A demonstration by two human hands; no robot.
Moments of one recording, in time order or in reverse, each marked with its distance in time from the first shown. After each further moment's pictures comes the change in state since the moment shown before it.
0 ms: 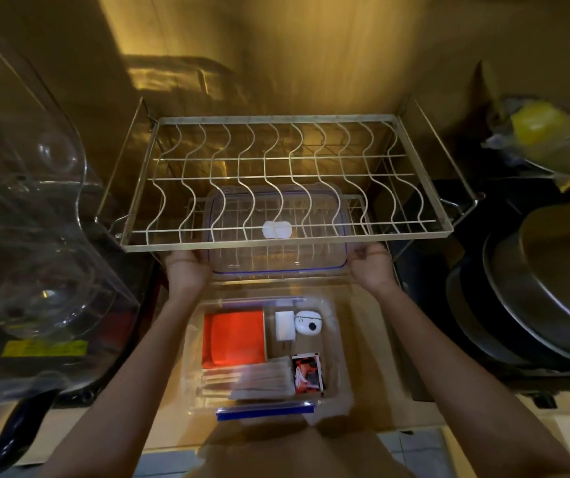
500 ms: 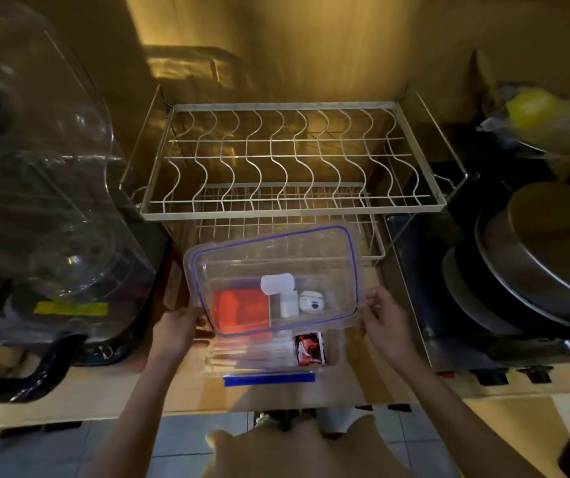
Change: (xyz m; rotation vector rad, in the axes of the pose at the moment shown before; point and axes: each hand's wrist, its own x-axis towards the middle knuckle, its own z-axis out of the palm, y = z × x) left_hand -0.082 -0.085 -0.024 -0.323 -0.228 -0.322; right_hand -0.113 0.074 -0.008 0.100 -0.060 -0.190
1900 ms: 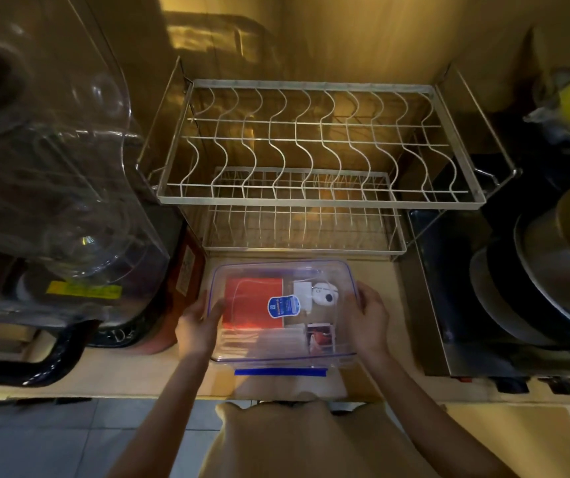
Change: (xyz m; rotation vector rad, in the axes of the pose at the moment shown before) left_hand 0.016 -0.045 0.022 0.015 0.191 0.114; right_hand 0.007 0.007 0.065 0.151 0.112 0.113
